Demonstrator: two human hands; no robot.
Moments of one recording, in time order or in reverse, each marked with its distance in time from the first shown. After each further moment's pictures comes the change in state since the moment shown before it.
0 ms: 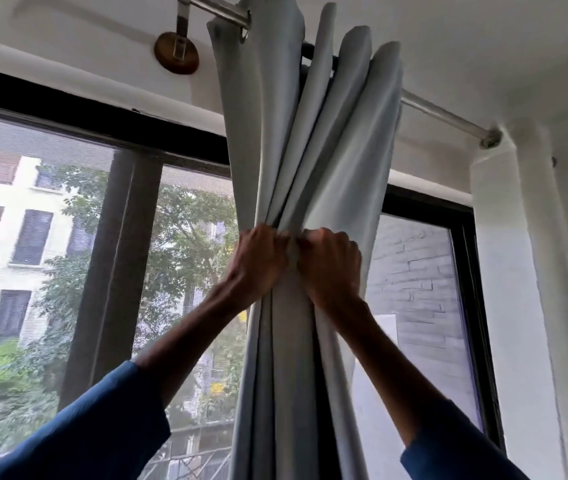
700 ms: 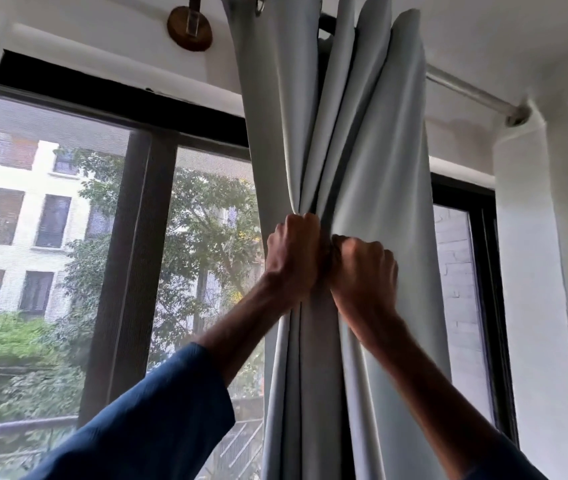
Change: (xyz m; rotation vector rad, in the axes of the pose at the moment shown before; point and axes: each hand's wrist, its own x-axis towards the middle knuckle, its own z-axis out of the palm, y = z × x) left_hand -0.031 0.034 0.006 0.209 -0.017 0.127; right_hand -0.046 0.006 -0.022 -0.073 0.029 0.044
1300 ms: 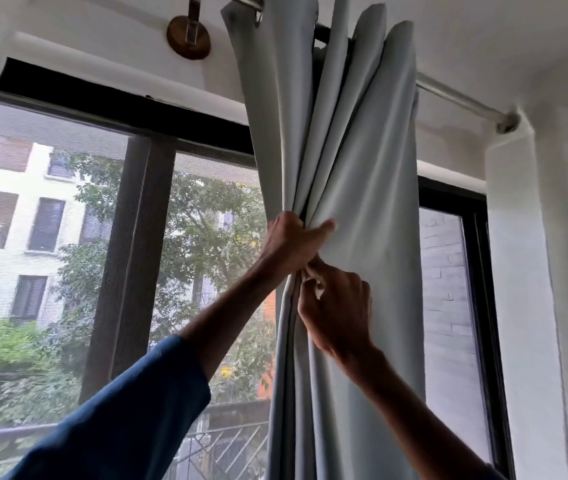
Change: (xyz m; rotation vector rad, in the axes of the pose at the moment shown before) left_hand 0.024 -0.008 0.000 -0.408 -0.147 -0.362; right_hand -0.036 -0.021 -0.004 0.301 -0.001 -0.111
